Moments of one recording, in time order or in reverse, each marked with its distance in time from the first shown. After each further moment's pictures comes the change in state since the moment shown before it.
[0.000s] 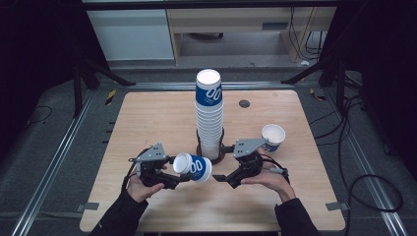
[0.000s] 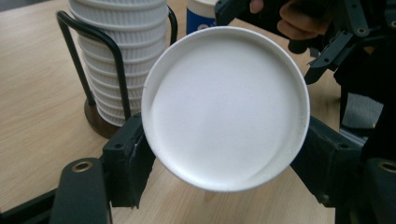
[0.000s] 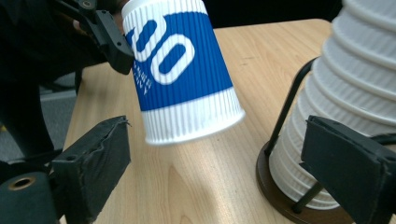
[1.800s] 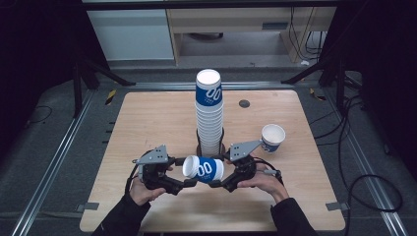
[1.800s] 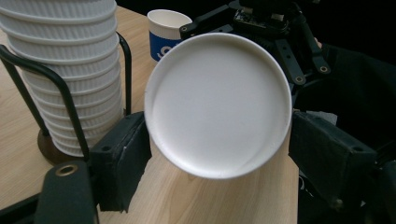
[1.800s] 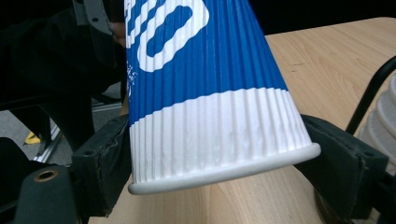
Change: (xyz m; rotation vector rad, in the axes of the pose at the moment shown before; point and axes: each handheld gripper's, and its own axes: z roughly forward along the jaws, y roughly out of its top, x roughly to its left) left arm -0.016 0.009 0.000 -0.063 -0.114 0.026; right arm 0.002 -0.012 0.020 -0.060 0.187 0.052
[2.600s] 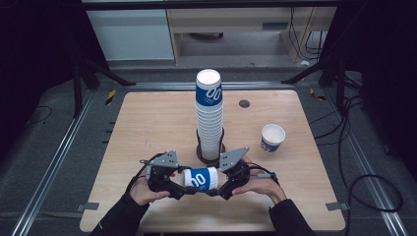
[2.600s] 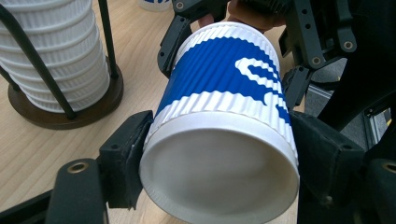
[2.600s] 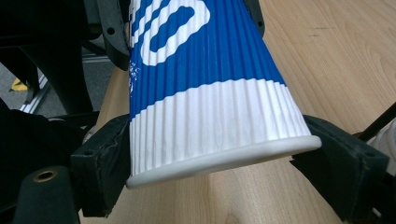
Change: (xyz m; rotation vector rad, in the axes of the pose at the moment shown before) left arm 0.002 -0.008 0.018 0.222 -0.027 0.018; right arm 0.011 -0.004 0.021 0.187 -0.004 -0.097
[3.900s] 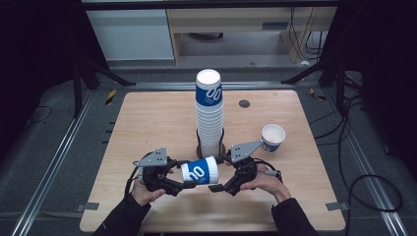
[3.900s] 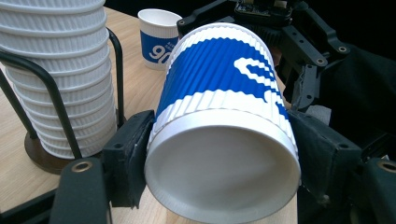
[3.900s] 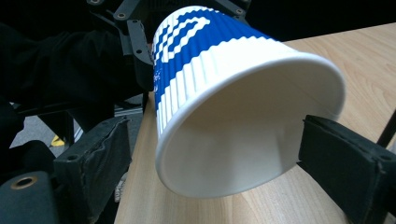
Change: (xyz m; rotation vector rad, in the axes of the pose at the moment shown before) left arm 0.000 -0.005 -0.013 -0.245 -0.006 0.010; right arm -0.006 0.000 -0.023 -0.217 0.079 0.106
